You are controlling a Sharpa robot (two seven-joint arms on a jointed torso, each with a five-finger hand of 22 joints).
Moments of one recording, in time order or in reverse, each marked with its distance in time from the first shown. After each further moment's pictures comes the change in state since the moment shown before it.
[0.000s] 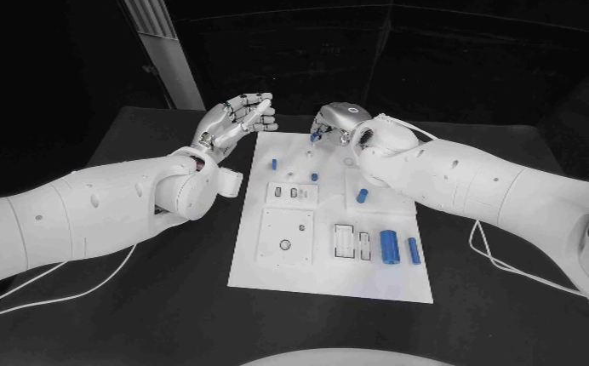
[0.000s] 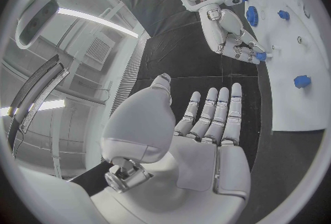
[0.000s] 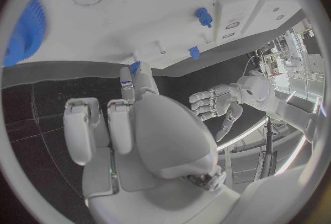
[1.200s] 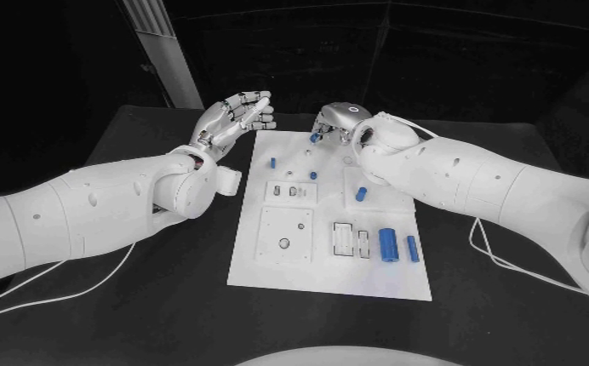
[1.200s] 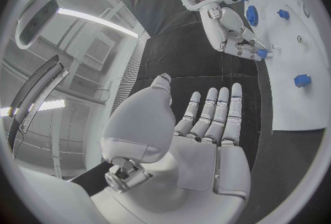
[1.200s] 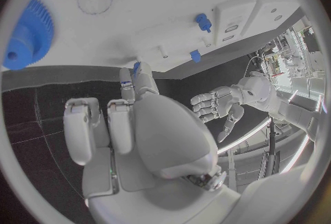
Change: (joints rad) left arm 0.000 0.000 0.000 -0.002 0.000 0.000 0.000; left_hand 0.000 0.000 0.000 0.000 0.004 -0.004 0.004 0.000 0.000 0.000 0.000 0.000 0.000 0.000 0.000 0.000 0.000 0.000 -0.003 0.003 0.000 0.000; right arm 0.000 -0.010 0.000 0.012 0.000 0.036 -0.023; right_hand 0.000 0.000 0.002 0.004 -0.001 -0.004 0.004 -0.004 -0.002 0.000 0.000 -0.004 0.000 0.000 0.000 0.000 0.000 0.000 0.000 0.000 0.000 0.000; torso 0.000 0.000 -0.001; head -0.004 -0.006
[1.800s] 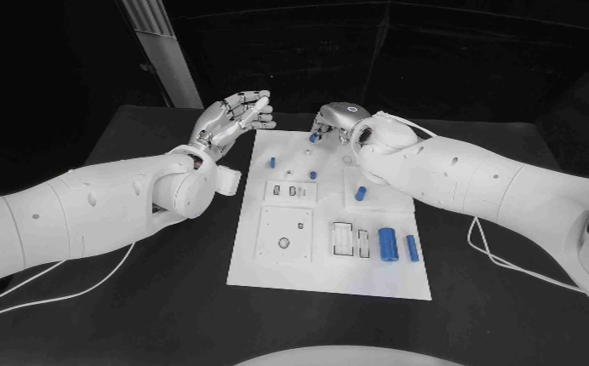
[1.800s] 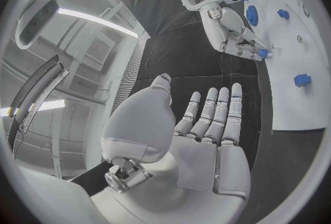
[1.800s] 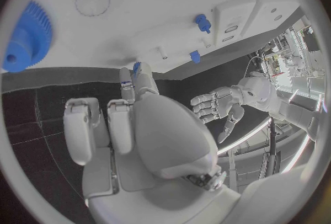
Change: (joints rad) left arm 0.000 0.001 0.000 -0.001 0.000 0.000 0.000; left_hand 0.000 0.000 0.000 0.000 0.000 0.000 0.000 0.000 0.000 0.000 0.000 0.000 0.000 0.000 0.000 0.000 0.000 0.000 0.000 0.000 0.000 0.000; right arm 0.001 0.006 0.001 -0.005 0.001 0.005 -0.004; right_hand 0.000 0.000 -0.004 0.004 0.000 0.002 -0.002 -0.001 -0.002 -0.004 0.004 0.000 0.000 0.000 0.000 0.000 0.000 0.000 0.000 0.000 0.000 0.000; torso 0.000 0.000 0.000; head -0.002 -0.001
